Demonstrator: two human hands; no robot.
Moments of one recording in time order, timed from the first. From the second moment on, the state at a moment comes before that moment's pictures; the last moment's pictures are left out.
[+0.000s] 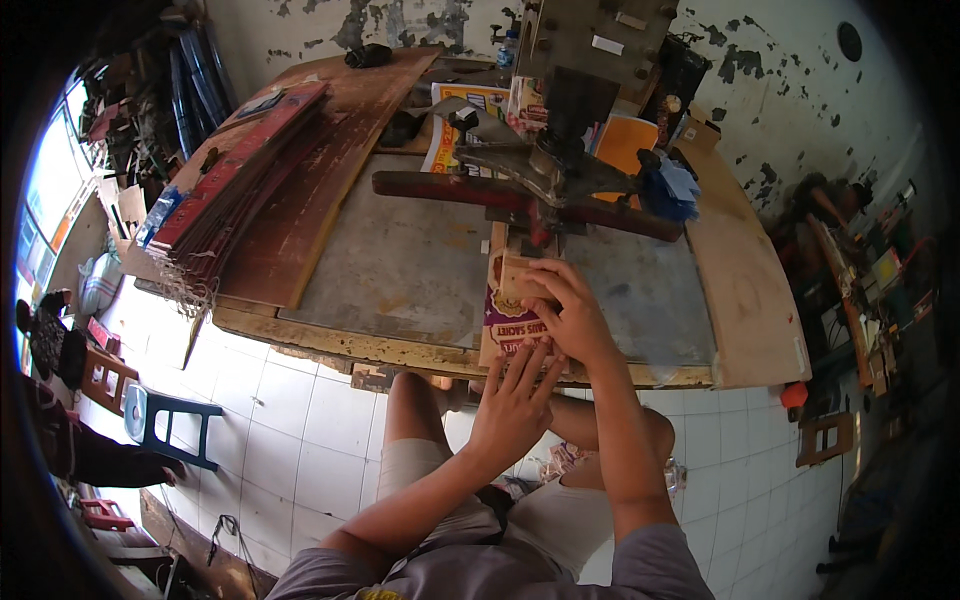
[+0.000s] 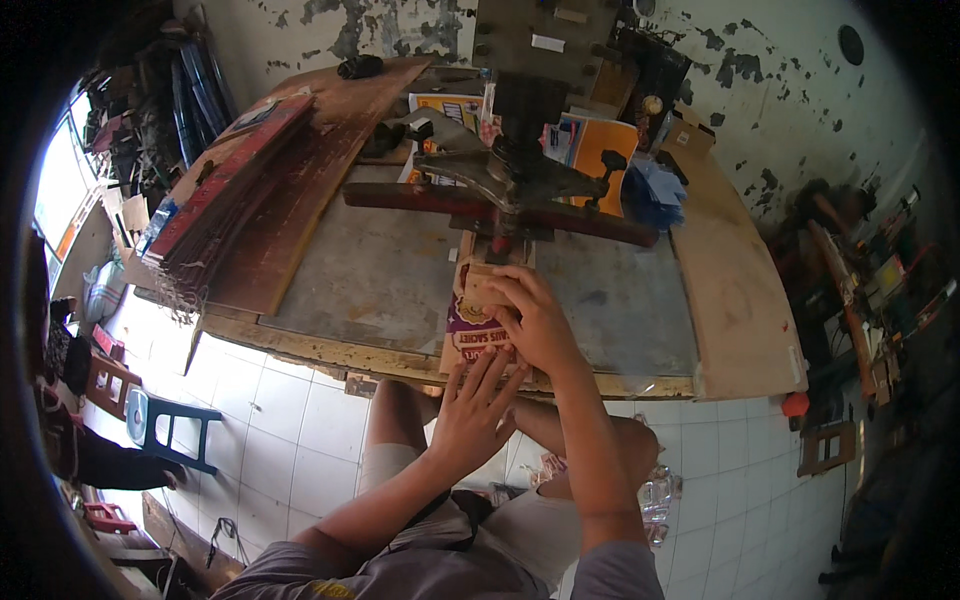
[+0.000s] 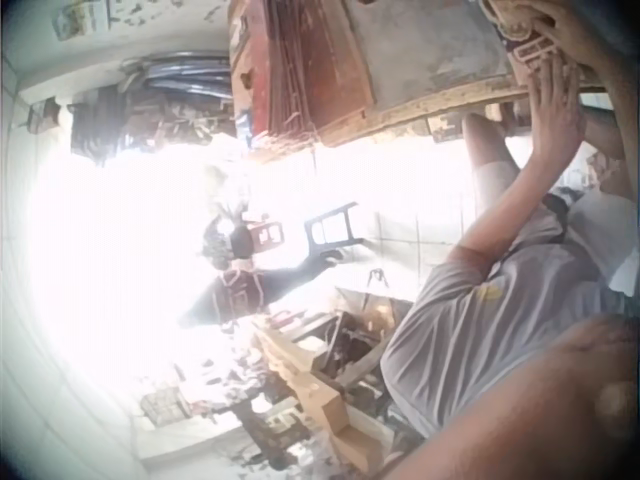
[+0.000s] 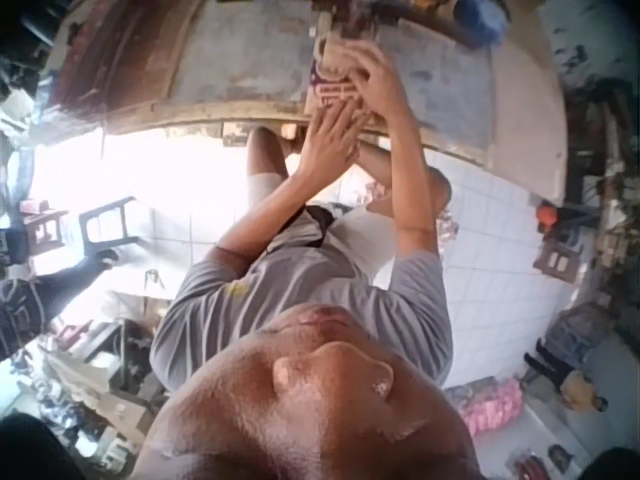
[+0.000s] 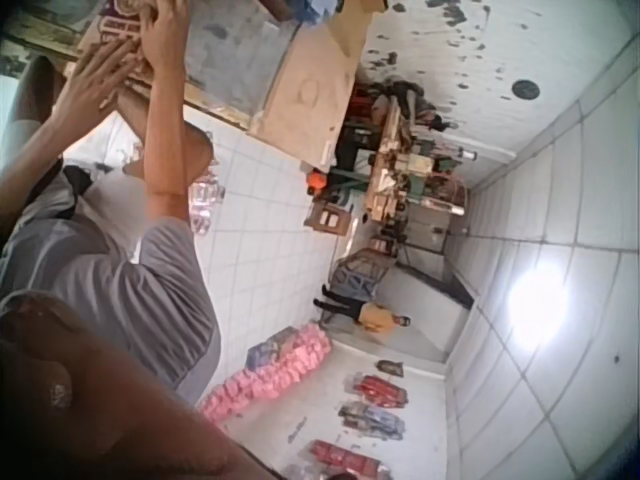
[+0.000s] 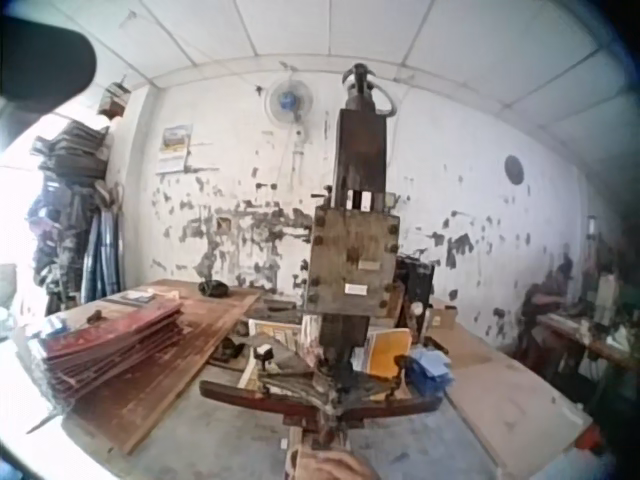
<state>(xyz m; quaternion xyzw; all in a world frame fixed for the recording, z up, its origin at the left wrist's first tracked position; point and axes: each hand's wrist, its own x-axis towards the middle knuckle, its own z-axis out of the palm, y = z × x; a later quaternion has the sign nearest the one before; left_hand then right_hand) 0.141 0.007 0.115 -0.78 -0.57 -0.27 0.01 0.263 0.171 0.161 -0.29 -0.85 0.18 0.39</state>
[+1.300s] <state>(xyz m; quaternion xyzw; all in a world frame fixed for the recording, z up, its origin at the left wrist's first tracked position) 0.139 0.007 0.115 -0.77 -0.57 -0.28 -0.01 0.263 0.167 0.169 -0.34 -0.83 0.07 0.44</state>
